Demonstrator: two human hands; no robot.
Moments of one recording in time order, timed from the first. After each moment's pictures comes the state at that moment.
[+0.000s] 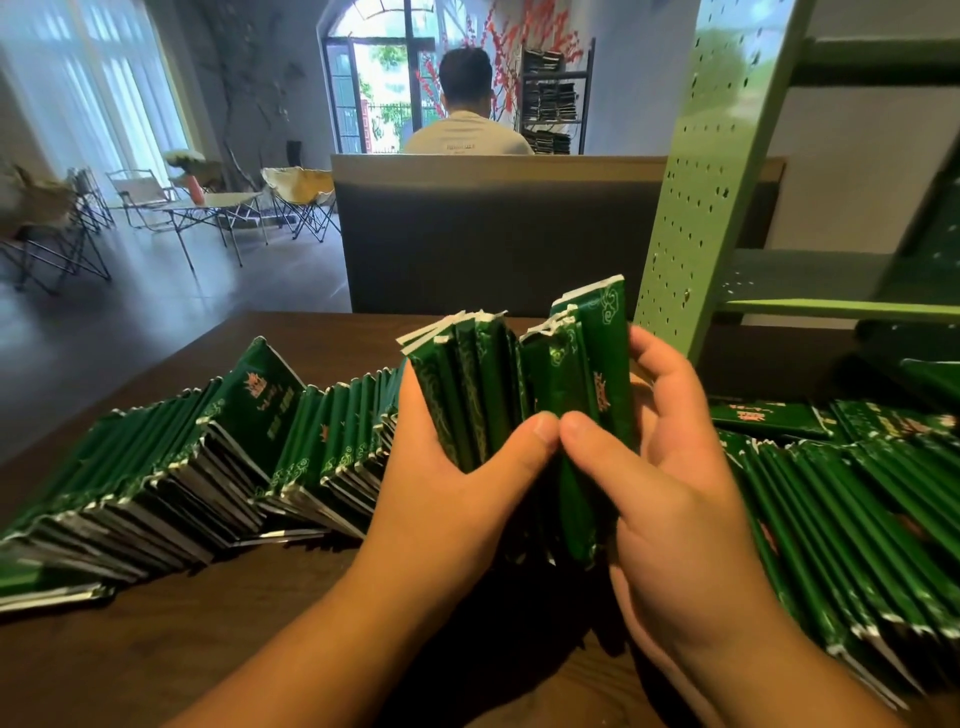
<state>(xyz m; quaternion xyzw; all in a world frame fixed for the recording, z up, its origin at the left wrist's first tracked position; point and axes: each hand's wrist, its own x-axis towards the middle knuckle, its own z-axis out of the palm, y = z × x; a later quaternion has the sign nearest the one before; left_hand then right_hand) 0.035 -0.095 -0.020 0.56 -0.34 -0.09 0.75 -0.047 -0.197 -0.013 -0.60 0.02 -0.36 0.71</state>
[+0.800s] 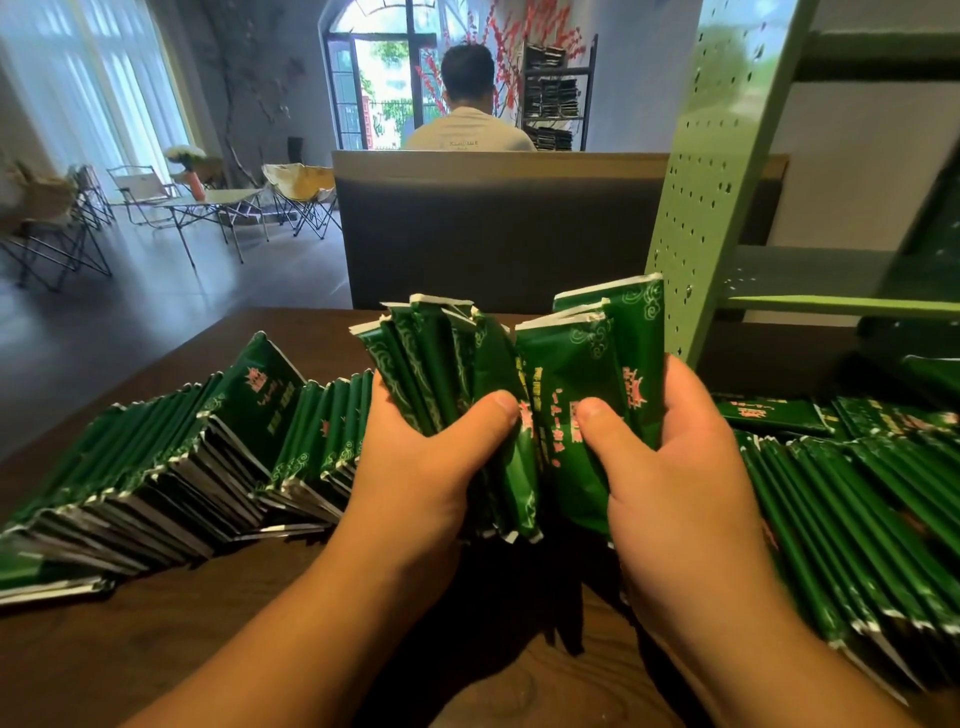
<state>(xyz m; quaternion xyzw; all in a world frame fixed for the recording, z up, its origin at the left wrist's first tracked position) 0.050 -0.095 -0.021 0.48 -0.25 -0.16 0.82 -0.045 -0.204 -0.011 -0.68 0.14 -0.37 0.62</state>
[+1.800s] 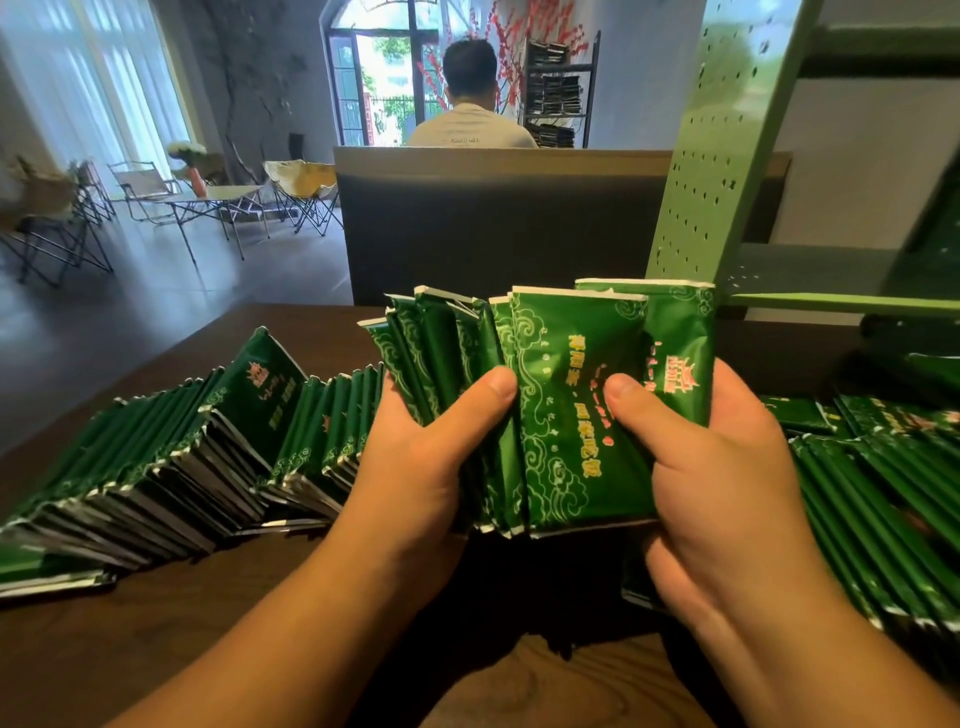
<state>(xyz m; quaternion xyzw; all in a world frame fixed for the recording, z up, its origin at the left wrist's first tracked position) 0.046 -0.092 -0.013 0.45 -0.23 -0.25 0.83 -0.046 -0.213 -0.003 -0.53 0.15 -0.39 0.74</state>
